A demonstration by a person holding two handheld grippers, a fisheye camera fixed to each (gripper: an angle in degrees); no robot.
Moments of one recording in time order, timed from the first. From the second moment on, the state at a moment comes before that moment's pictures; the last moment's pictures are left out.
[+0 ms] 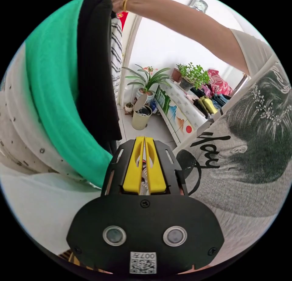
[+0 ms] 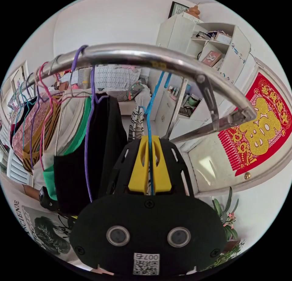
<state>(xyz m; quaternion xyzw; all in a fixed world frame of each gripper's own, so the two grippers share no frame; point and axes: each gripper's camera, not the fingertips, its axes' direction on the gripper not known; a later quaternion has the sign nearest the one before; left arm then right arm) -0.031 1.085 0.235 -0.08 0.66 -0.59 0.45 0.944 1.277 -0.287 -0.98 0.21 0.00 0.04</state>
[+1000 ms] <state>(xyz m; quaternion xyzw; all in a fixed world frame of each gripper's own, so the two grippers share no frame) -0.170 0.652 0.267 0.27 0.67 -0.47 0.51 0.558 0.926 0.051 -0.77 0.55 -0.33 -0.07</state>
